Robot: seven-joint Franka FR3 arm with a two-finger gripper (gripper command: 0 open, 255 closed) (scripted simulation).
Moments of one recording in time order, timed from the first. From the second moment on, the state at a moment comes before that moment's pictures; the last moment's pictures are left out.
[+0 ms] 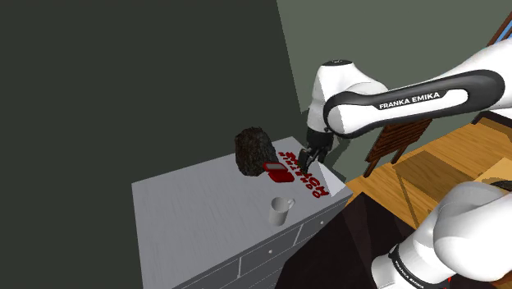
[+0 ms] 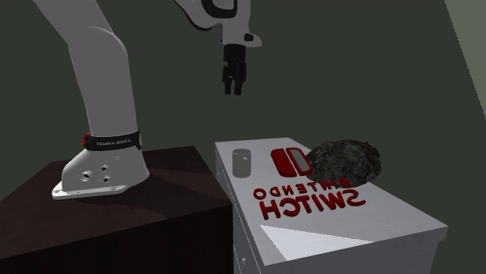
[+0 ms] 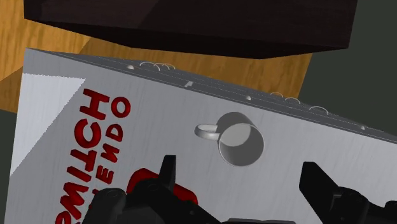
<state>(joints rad) 0.08 -0.43 0.08 -2.60 0.03 2.09 0.10</state>
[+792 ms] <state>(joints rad) 0.12 0.05 0.15 -2.55 0.00 2.45 0.20</state>
